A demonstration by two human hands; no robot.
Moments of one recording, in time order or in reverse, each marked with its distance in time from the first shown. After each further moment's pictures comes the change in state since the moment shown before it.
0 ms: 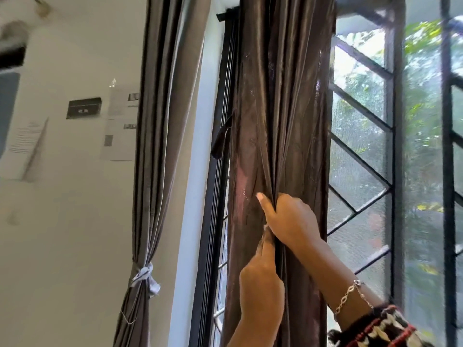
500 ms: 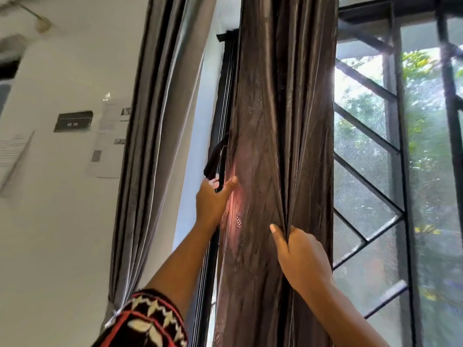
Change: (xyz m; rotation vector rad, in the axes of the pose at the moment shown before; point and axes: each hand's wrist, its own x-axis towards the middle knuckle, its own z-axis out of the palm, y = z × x) left_hand 0.191 -0.048 -0.050 -0.445 0.129 -0.220; right_hand 0.007 0.022 0.019 0.021 0.034 0.035
